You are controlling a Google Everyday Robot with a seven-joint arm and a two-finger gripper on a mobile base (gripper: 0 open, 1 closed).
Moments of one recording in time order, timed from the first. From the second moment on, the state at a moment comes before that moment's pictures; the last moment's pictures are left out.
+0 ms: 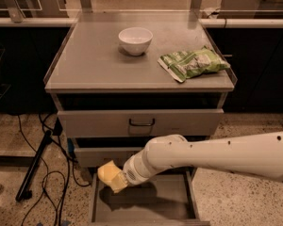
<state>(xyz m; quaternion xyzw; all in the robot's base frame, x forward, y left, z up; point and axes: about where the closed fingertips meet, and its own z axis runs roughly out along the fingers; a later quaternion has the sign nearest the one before) 0.455 0.072 0.540 -0.39 0.87 0.26 0.16</state>
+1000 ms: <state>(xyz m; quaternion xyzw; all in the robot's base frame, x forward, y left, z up) 0.463 0.077 0.481 -0.38 0.88 0.26 0.14</state>
